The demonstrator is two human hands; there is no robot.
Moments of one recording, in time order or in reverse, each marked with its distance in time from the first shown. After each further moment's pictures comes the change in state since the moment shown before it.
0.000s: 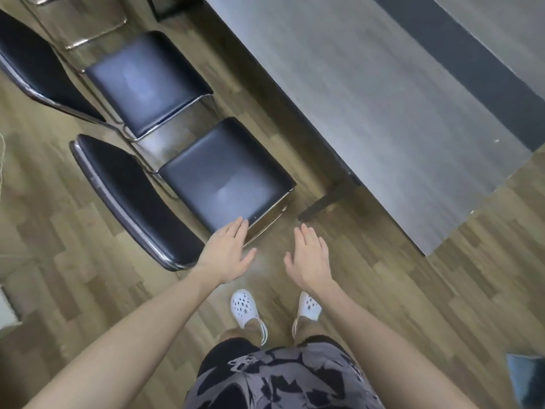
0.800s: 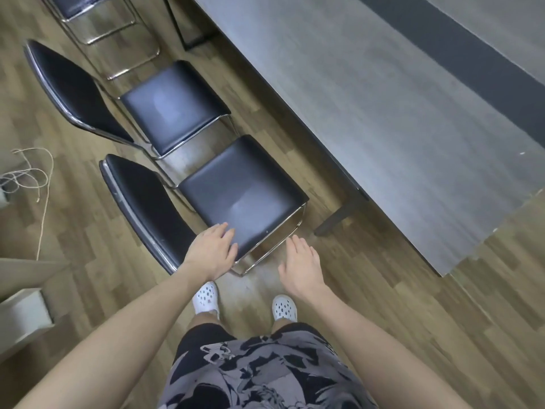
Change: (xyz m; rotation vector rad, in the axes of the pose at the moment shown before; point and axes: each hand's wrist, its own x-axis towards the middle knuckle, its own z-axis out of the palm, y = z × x) left_hand 0.005 -0.028 -0.025 0.122 0.027 -0.127; right_hand 0.020 -0.010 0.001 0.057 -0.081 -0.137
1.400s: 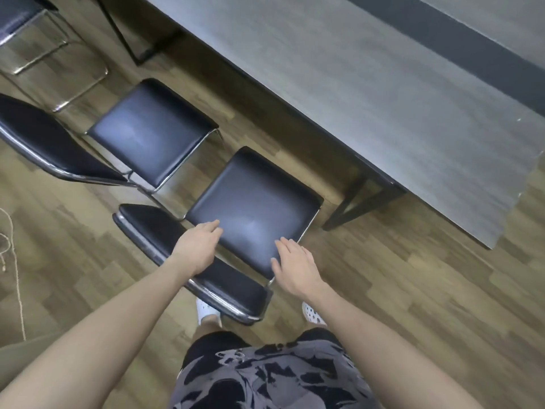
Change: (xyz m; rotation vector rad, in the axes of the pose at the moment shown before) left_hand 0.083 -0.191 -0.042 0.132 -0.178 0.237; right_hand 0.080 -0.152 0.038 0.062 0.012 0.127
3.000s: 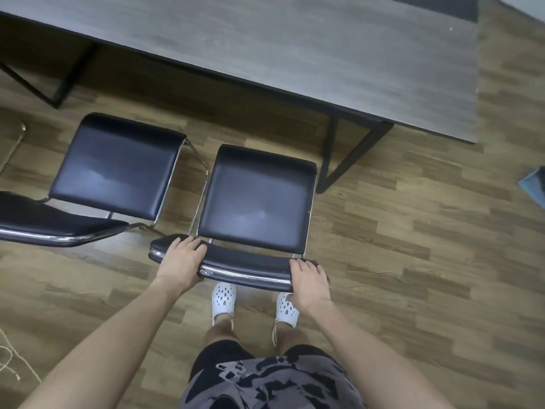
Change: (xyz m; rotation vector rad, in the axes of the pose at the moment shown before) left_hand 0.008 -0.175 0.031 0.323 -0.029 0.320; right_hand -0.027 -0.140 0.109 -0.005 0.028 0.441
